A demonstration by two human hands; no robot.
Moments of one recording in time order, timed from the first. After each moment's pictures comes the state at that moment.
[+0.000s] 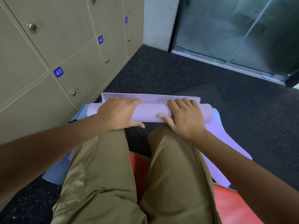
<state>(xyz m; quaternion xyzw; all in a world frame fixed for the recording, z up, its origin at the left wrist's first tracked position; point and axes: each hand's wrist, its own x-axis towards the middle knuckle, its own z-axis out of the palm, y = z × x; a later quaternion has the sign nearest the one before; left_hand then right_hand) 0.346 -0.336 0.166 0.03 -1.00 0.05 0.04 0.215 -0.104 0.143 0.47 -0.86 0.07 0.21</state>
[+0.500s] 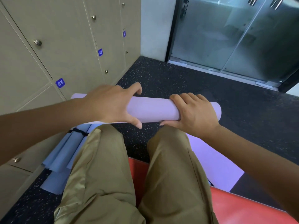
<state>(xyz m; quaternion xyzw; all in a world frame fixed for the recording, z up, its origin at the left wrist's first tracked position) 0.367 -0.319 0.284 0.05 -1.00 0.01 -0.03 0.220 -0.081 0.216 0.53 -0.80 0.09 0.26</state>
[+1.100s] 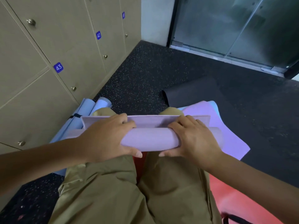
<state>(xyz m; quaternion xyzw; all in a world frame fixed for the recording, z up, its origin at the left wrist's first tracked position) 0.459 -0.277 0.203 0.00 -0.99 -0.10 -0.07 0.316 -0.027 0.175 0.50 -0.86 0.11 0.07</state>
